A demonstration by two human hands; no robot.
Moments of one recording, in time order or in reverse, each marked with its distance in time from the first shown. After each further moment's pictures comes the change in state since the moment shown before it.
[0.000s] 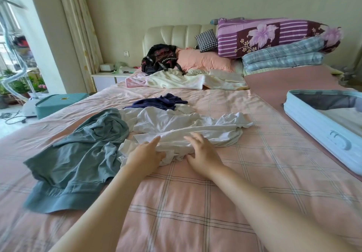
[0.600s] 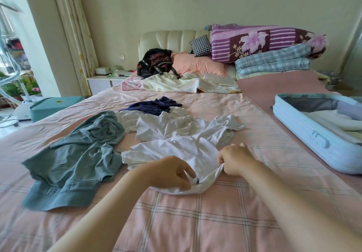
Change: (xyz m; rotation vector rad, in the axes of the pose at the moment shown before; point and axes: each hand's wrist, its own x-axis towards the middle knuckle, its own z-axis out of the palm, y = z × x) left_hand -0.065 0.066 -0.022 -0.351 -0.593 0.331; right_hand -0.053 0.032 -0.096 -0.562 -0.310 0.154
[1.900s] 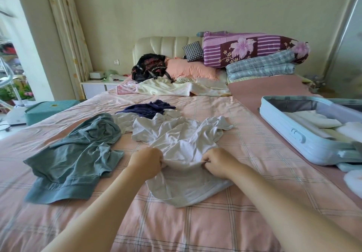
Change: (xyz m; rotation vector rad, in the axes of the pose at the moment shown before) left_hand -0.006 -0.014 0.000 0.603 0.517 -0.215; right_hand -0.040 -0.021 -0.002 0.388 0.051 -0.044
